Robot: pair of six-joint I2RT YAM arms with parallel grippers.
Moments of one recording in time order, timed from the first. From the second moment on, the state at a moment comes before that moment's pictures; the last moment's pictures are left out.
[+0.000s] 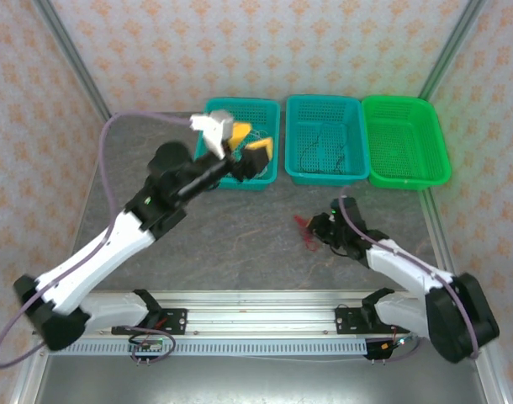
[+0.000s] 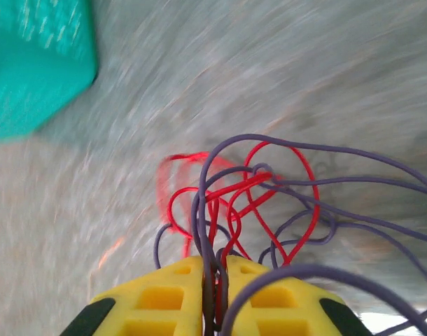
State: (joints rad) left arm -0.69 1.10 1.10 0.07 0.09 -0.28; right arm 0.50 1.18 0.50 -0.12 -0.18 0.91
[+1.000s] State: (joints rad) left arm -0.78 1.37 0.71 0.08 0.00 -0.50; right arm 0.64 1.06 0.53 -0.14 0.24 0.81
